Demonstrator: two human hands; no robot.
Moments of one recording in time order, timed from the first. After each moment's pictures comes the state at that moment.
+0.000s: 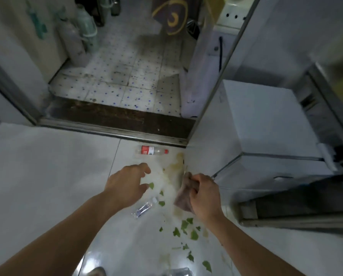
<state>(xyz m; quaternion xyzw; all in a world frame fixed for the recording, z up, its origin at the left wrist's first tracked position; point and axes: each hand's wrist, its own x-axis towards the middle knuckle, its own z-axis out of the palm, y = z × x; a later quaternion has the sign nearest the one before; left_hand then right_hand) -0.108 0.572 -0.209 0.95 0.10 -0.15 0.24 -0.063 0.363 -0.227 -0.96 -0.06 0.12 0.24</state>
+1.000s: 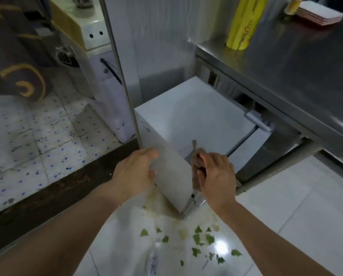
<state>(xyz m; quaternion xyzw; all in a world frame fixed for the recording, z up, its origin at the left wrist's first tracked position) 0.145 0.498 -0.140 0.93 -0.28 -0.16 0.18 0.048 0.314 -0.171 -0.96 0.16 -0.19 0.13</state>
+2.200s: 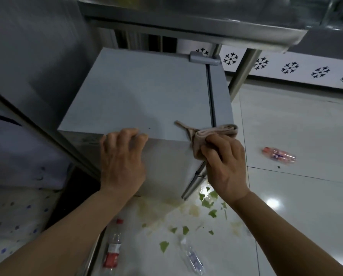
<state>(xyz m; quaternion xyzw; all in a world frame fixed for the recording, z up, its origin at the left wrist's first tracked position) 0.268 0.470 -0.252 0.77 -0.60 0.14 0.20 0.056 0.367 -0.276 -0.86 0.28 -0.41 -0.14</state>
